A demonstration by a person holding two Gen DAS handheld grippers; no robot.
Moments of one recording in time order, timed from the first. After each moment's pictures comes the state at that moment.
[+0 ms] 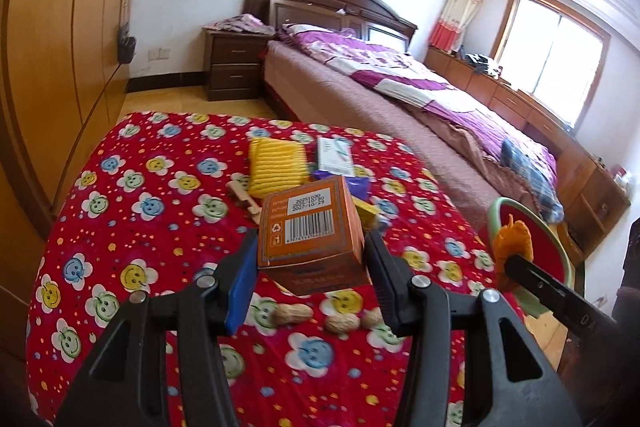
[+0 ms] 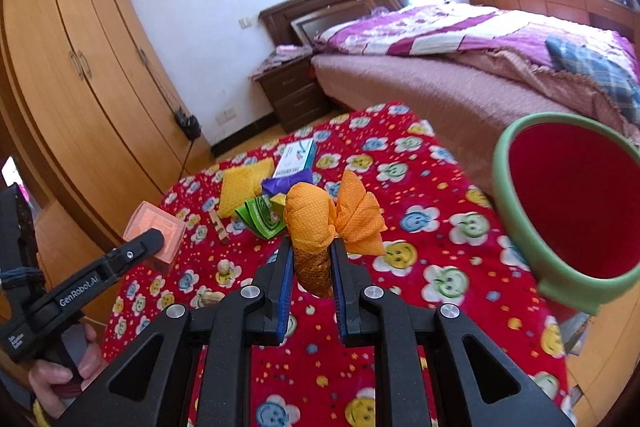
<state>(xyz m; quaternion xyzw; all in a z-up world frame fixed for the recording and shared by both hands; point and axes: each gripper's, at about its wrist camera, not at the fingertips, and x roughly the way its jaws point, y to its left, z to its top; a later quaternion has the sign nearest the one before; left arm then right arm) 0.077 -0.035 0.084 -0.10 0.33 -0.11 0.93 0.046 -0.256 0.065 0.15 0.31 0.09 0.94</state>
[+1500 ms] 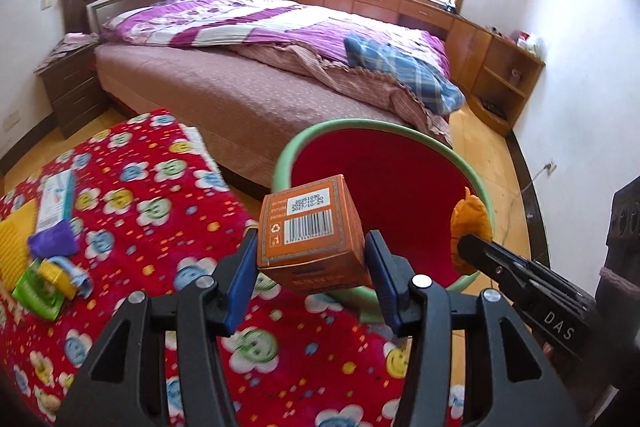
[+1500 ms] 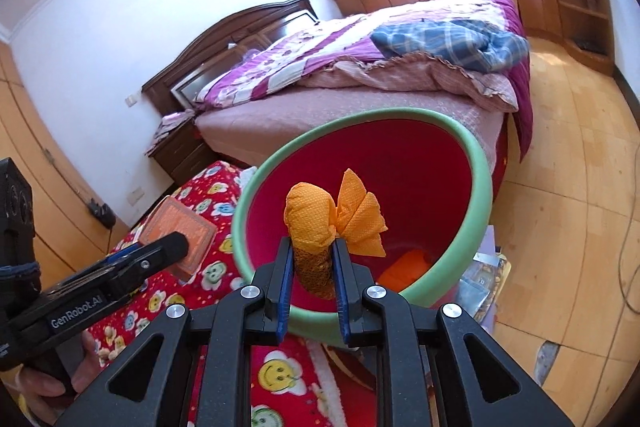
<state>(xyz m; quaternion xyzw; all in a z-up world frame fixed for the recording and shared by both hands) 0.113 -0.315 0.070 0.06 0.38 -0.34 0.86 0.004 -0.450 0.030 0.25 0.28 -0.10 0.92</state>
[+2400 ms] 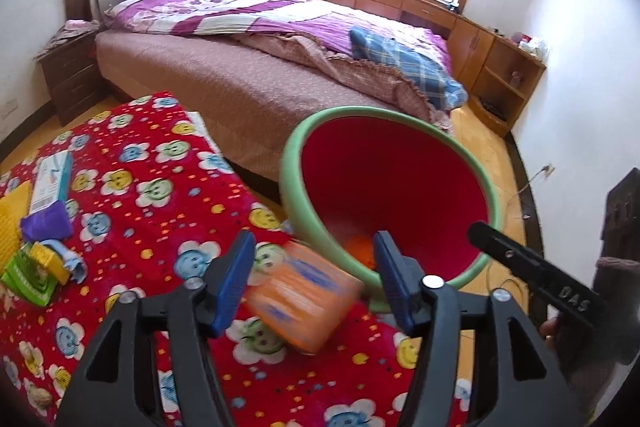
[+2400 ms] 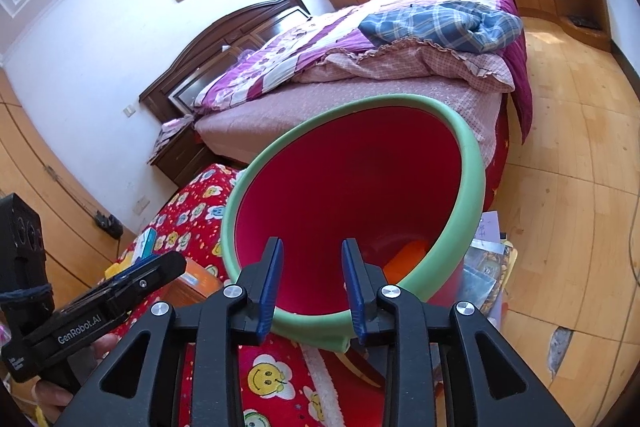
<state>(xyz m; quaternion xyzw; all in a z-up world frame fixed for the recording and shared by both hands) 0.114 -0.298 0.058 0.05 0.39 -0.33 0.86 0.002 -0.463 0.021 0.29 0.28 -0.09 0.91</state>
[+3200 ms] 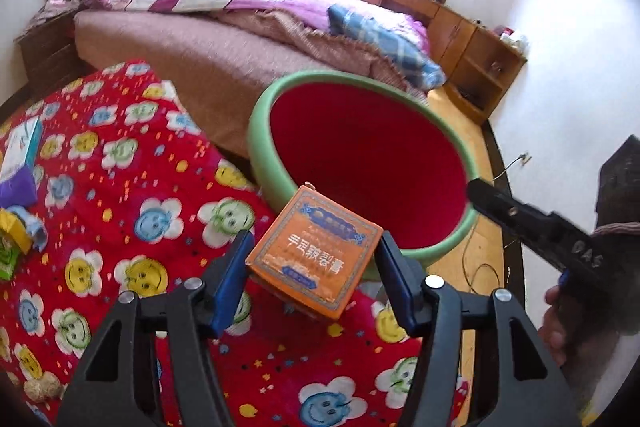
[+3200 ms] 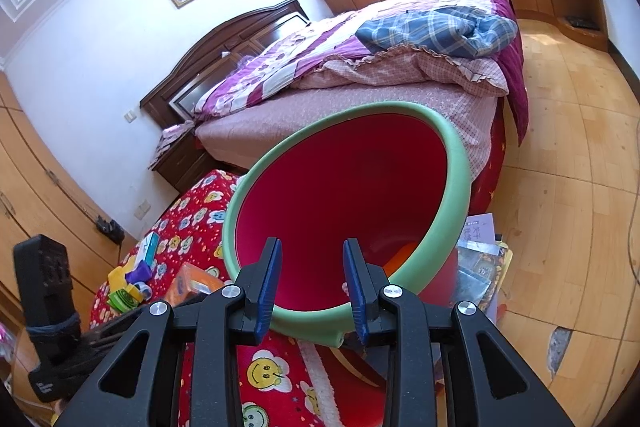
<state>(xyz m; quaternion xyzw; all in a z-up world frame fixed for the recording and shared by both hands) 0.101 -0.301 0.039 0.03 0.42 -0.38 0.82 -0.008 -0.471 0.026 0.29 0.26 -0.10 0.91</state>
